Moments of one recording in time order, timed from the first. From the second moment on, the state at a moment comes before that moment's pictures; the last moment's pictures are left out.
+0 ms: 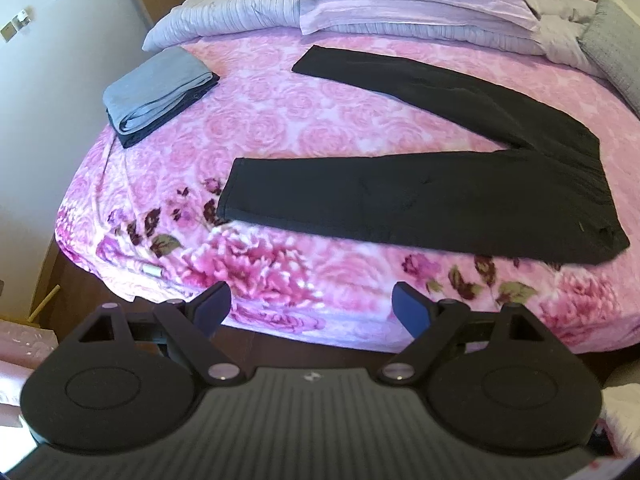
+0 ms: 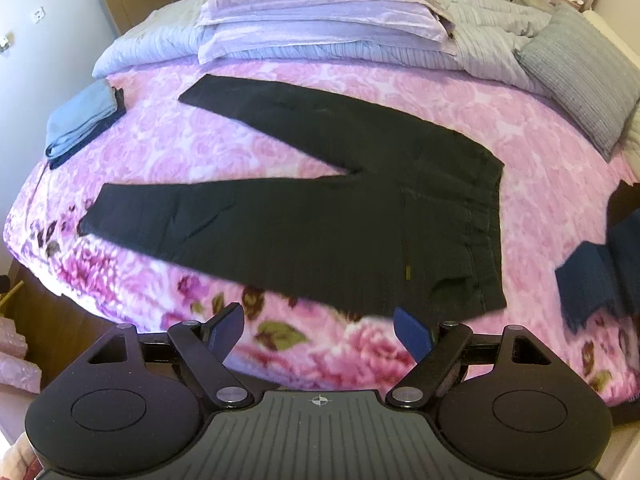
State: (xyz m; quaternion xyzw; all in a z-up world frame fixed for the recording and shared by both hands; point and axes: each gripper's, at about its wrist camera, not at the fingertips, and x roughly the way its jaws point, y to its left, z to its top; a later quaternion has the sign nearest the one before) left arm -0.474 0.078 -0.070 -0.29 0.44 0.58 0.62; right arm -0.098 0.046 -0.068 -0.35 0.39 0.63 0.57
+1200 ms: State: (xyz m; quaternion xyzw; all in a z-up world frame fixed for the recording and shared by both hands) left arm -0.307 0.390 -0.171 -0.20 0.49 0.44 0.73; right arm 0.060 0.252 -0.148 -0.33 0.43 0.55 0.64
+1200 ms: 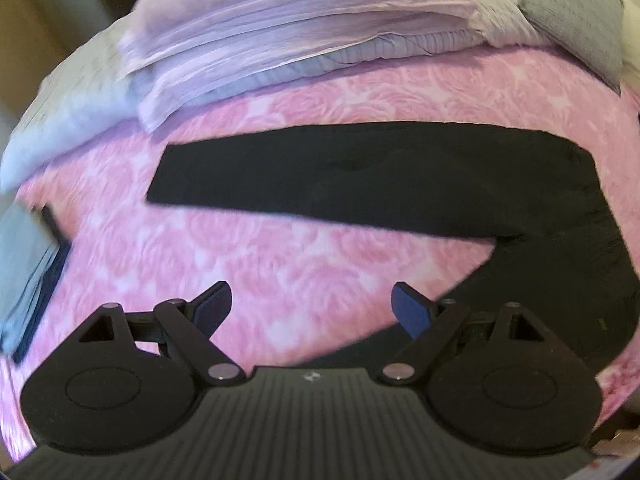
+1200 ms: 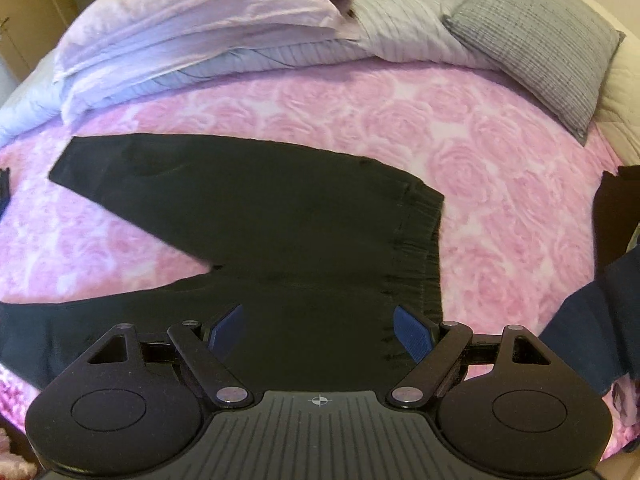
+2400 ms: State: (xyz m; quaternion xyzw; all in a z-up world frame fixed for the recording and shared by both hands) left arm -0.149 0.668 -0.397 0.01 0.56 0.09 0.82; right arm 0.151 0.522 -0.356 -0.39 0.40 0.66 0.51
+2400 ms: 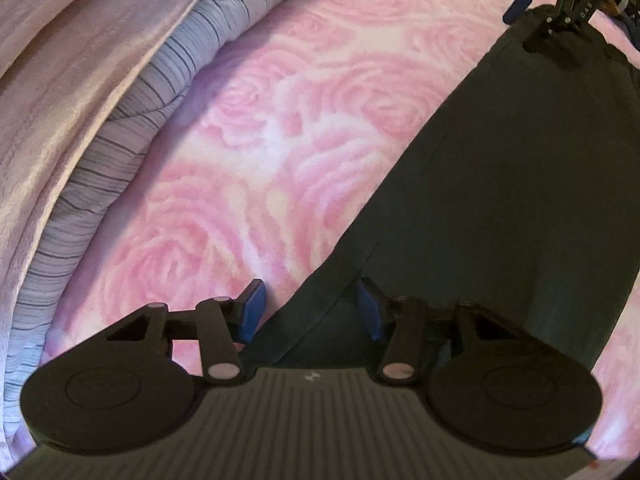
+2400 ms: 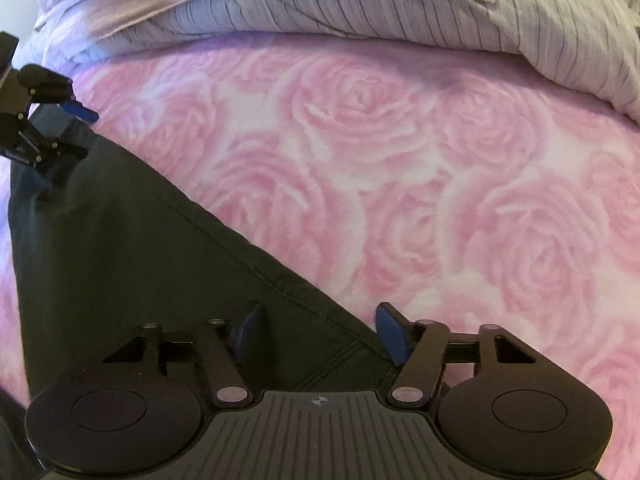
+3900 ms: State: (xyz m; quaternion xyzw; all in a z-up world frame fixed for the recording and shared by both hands) left arm -0.506 0.403 -0.323 -0.44 0.32 0.52 0.66; right arm 0.070 0.123 -0.292 0.01 0.58 0.34 0.74
